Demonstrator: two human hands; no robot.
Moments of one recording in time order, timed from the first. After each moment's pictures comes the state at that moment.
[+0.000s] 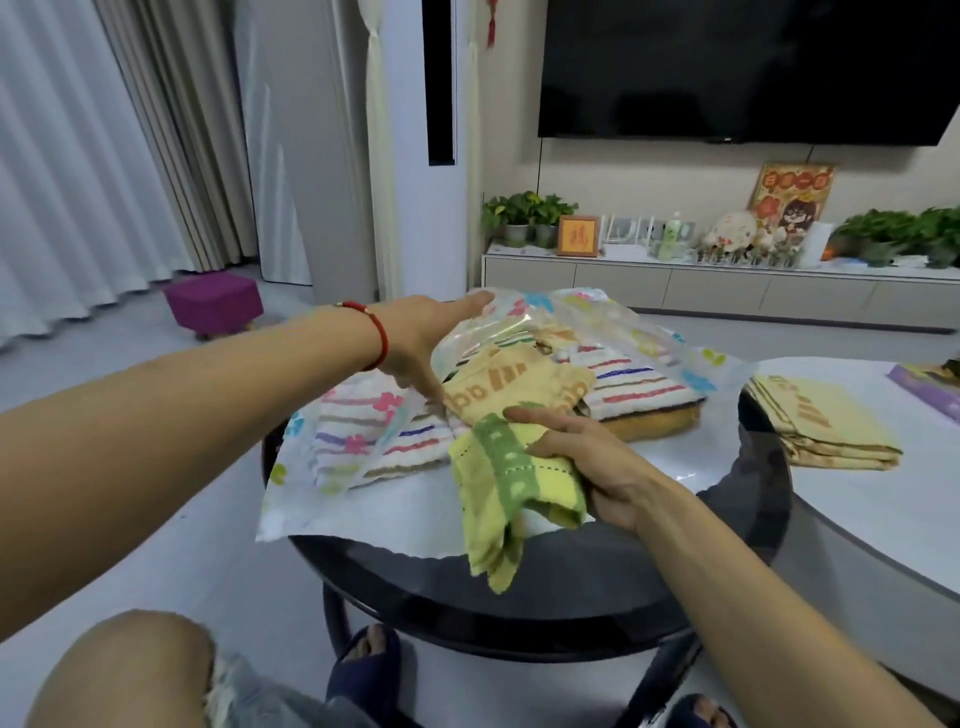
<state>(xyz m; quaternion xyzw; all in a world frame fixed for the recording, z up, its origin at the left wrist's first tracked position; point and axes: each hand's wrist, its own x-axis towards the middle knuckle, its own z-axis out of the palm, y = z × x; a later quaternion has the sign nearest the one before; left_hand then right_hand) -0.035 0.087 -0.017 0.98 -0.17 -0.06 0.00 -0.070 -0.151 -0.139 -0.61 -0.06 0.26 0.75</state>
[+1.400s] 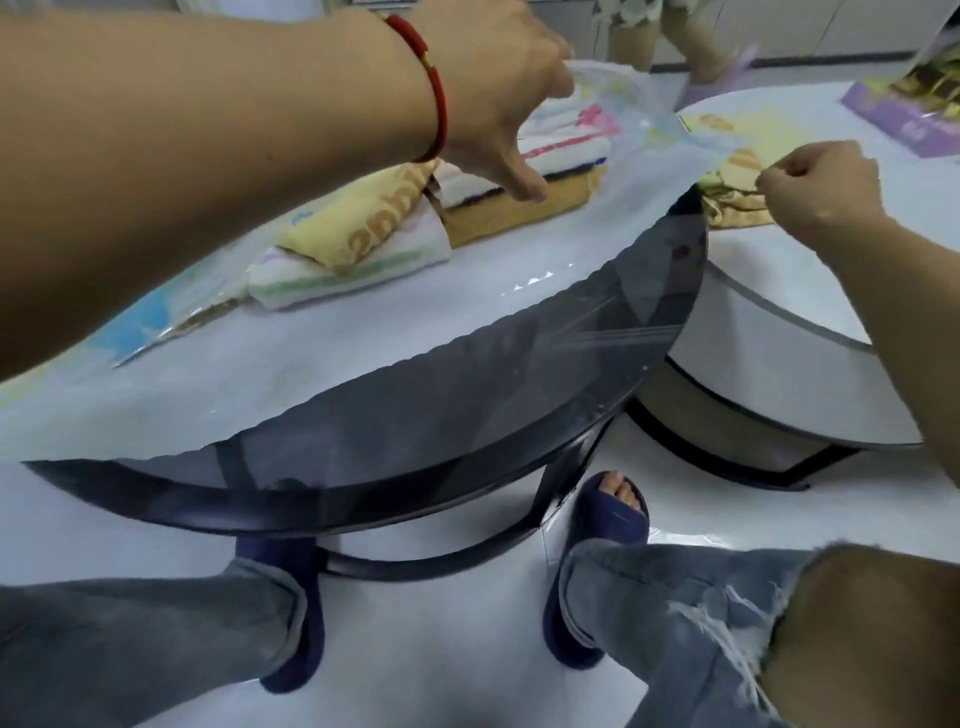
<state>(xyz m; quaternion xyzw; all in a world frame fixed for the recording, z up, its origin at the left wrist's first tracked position) 0.007 -0.147 -0.076 0.90 -0.36 0.12 -0.22 0.025 -0.470 -0.201 -0.91 0.22 -0.16 0.30</state>
